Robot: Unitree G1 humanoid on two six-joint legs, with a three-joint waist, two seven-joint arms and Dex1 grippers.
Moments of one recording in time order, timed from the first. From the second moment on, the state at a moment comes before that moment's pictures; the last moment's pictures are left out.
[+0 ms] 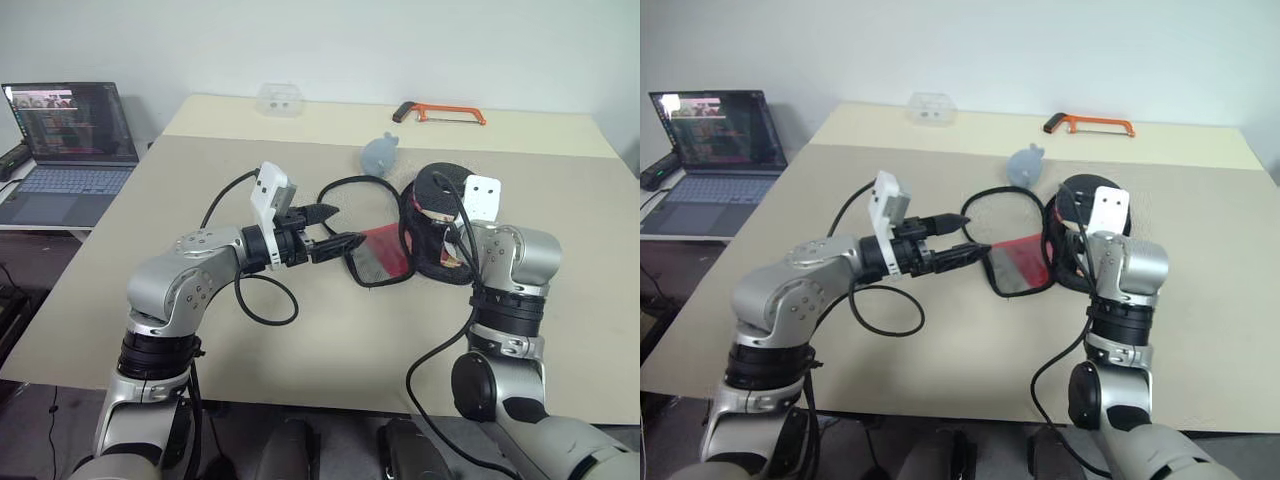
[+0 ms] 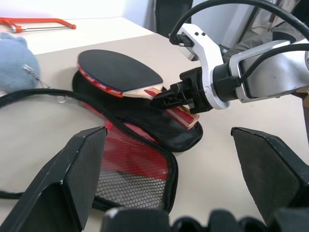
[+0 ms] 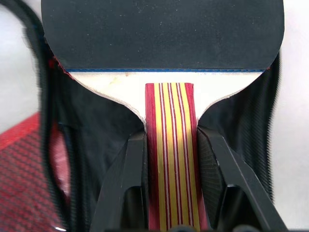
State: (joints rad) left arm -0.62 0.49 0.00 -0.23 -0.65 0.86 -0.72; right arm -0.87 0.01 -0.37 -0.03 0.09 1.38 -0.32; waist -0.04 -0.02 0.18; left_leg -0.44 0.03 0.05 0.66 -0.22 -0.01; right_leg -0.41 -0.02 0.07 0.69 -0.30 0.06
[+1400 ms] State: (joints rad) left arm -0.60 0.49 0.00 -0.25 -0.66 0.89 -0.69; right arm -0.85 0.02 -0.35 0.12 0.06 1.25 -0.29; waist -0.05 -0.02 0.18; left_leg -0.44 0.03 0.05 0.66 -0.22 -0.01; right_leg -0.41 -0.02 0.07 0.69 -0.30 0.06
